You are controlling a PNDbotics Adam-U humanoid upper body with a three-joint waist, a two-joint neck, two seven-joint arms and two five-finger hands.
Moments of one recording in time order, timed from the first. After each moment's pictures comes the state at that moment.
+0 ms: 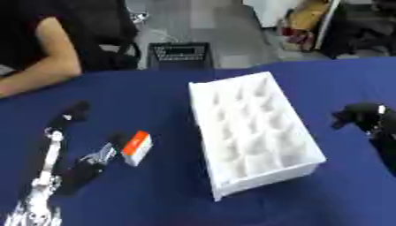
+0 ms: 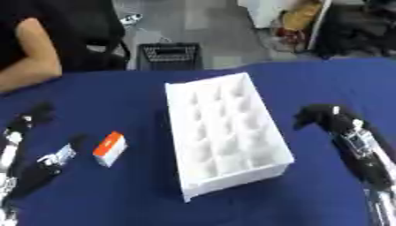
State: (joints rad) left arm -0.15 0.21 -0.03 -1.83 -0.52 0.01 0.12; right arm -0.15 -0.29 -0.19 -1.92 -0.13 -0.25 0.55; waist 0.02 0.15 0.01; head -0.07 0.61
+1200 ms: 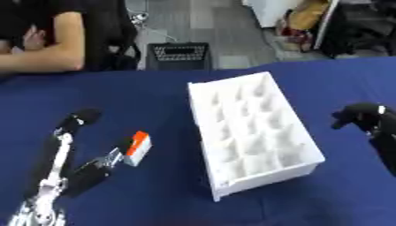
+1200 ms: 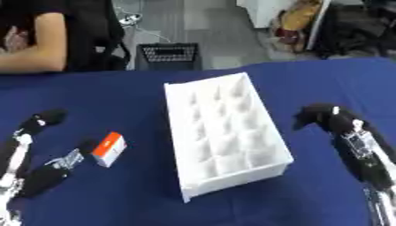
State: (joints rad) left arm -0.15 0.22 -0.07 -1.80 -0.64 0.03 0.04; right arm -0.15 -0.29 -0.19 -1.92 -0.13 -0.25 0.55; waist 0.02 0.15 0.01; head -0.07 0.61
